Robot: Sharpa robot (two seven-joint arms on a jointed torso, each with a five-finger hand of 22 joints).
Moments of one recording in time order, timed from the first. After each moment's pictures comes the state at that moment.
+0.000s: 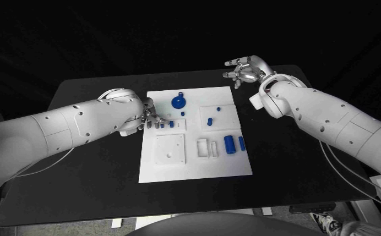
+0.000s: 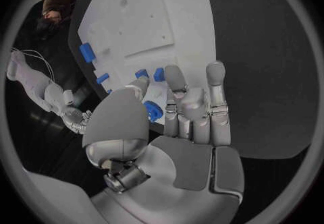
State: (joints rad) left arm 1.25 -0.57 -0.21 1.14 -1.11 0.06 -0.52; left_hand 0.97 -0.21 0.27 0.29 0.08 1.29 -0.02 0.08 0.57 1.46 -0.08 0.71 0.47 1.44 -0.11 1.23 0.77 0.05 1.31 -0.11 0.44 1.31; right arm 1.01 -0.60 0.30 1.05 -0.99 -0.32 0.14; right_hand 1.15 -0.01 0.13 -0.27 0.61 0.83 0.14 0.06 0.06 1.07 0.02 0.92 0.64 1.33 -0.05 0.77 0.69 0.09 1.46 -0.07 0.08 1.09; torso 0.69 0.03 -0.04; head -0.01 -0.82
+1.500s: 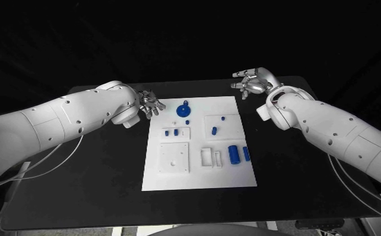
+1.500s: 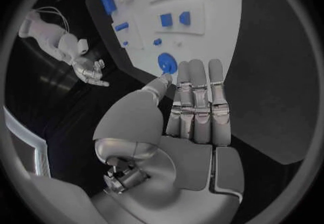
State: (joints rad) left arm 1.29 -0.63 -0.13 1.12 -0.88 -0.11 -0.38; left_hand 1.14 0.03 0.29 -0.05 0.21 1.07 0.07 0.15 0.33 1.34 0.01 0.27 0.19 1.25 -0.04 0.72 0.40 0.03 1.22 -0.06 0.09 1.05; right arm 1.00 -0.60 0.30 1.03 -0.98 -0.33 0.14; right_hand 1.15 -0.01 0.17 -0.28 0.60 0.86 0.13 0.06 0.06 1.07 0.02 0.92 0.64 1.33 -0.05 0.77 0.69 0.09 1.46 -0.07 0.08 1.10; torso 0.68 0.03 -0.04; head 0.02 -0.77
